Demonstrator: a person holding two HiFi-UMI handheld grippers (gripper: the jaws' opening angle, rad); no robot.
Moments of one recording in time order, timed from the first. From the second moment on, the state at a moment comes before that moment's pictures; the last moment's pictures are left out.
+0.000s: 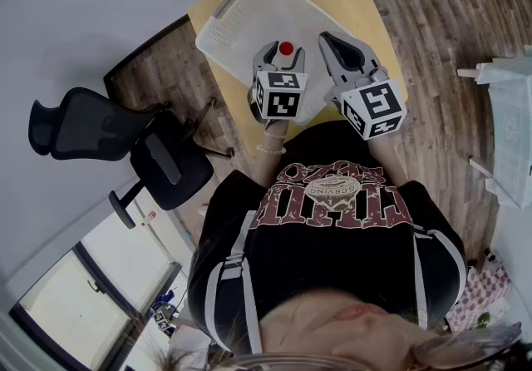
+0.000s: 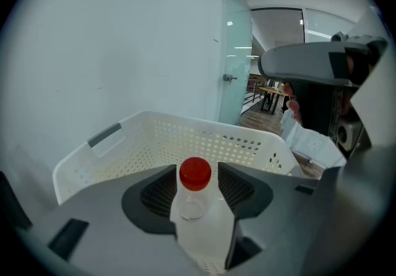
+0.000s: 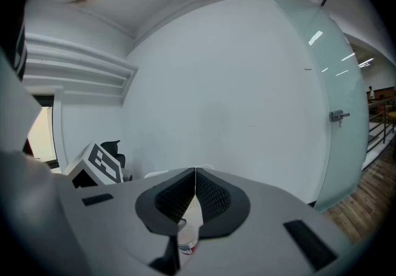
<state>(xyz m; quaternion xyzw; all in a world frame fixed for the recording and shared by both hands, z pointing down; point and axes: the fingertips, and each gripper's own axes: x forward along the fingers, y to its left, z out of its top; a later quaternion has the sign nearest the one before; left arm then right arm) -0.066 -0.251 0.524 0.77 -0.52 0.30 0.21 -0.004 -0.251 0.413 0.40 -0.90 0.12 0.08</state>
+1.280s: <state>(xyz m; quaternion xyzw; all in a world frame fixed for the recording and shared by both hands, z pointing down) -0.072 -0.252 0.523 0.78 -0.52 0.30 0.21 0.006 -0.249 0.413 0.42 -0.90 0.12 0.08</state>
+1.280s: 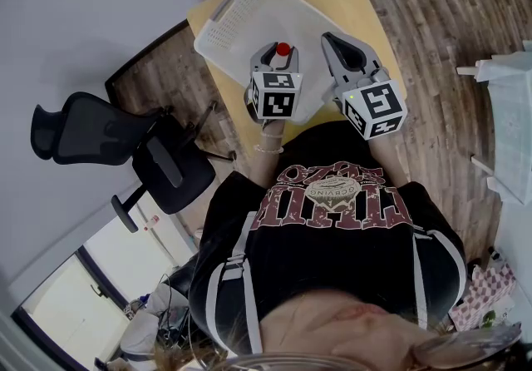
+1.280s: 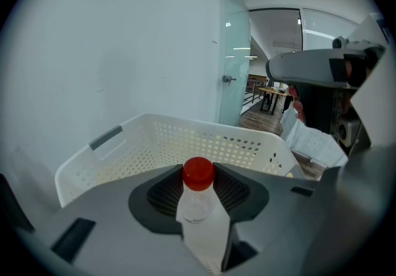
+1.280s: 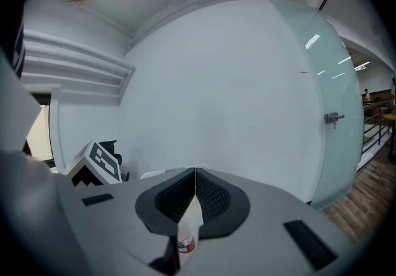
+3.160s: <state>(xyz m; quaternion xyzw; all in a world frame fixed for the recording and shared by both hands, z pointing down) -0.082 -0.223 0.441 0.79 -0.54 0.24 0.16 0.009 -0.216 0.391 0.40 -0.91 0.10 0.06</state>
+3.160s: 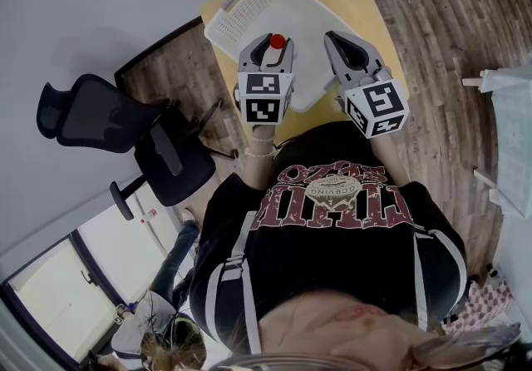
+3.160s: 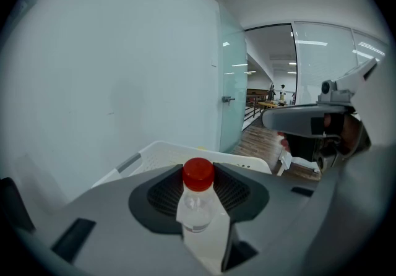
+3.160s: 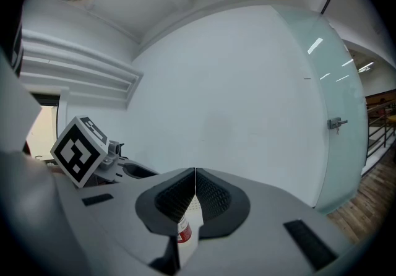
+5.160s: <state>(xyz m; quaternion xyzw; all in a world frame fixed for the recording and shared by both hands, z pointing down) -0.148 -0.162 0.302 0.77 -0.62 0.12 0.09 -0.029 -0.183 0.385 0.35 -0.93 0.09 0.05</state>
